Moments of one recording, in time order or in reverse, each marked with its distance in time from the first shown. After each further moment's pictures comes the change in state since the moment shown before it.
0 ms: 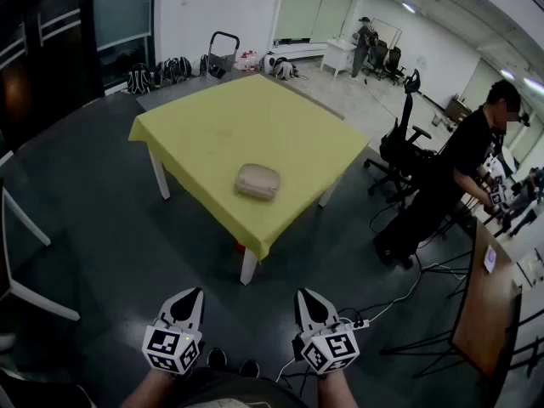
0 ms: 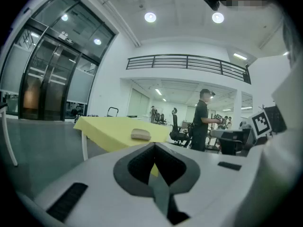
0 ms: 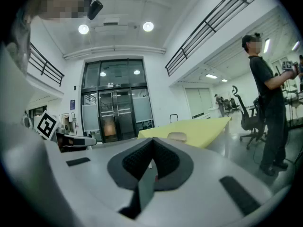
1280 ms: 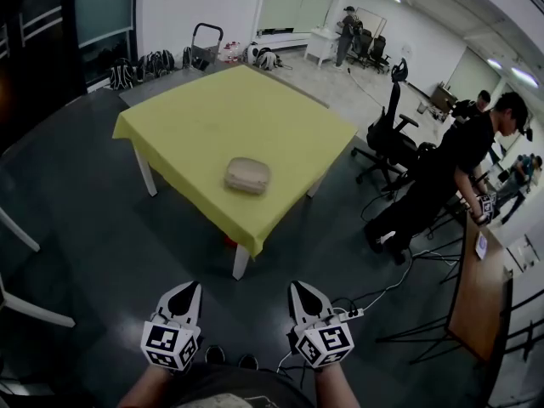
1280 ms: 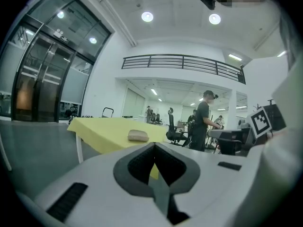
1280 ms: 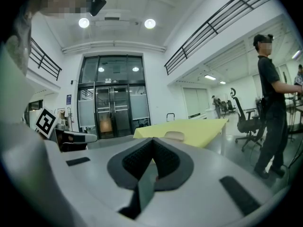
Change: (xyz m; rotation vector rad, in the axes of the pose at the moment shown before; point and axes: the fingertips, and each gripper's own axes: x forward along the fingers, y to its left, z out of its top) left arm 0.023 0.009 0.008 0.032 -0.003 -0.066; right arm 0.019 0.003 -0.001 -0.039 0.026 -0.053
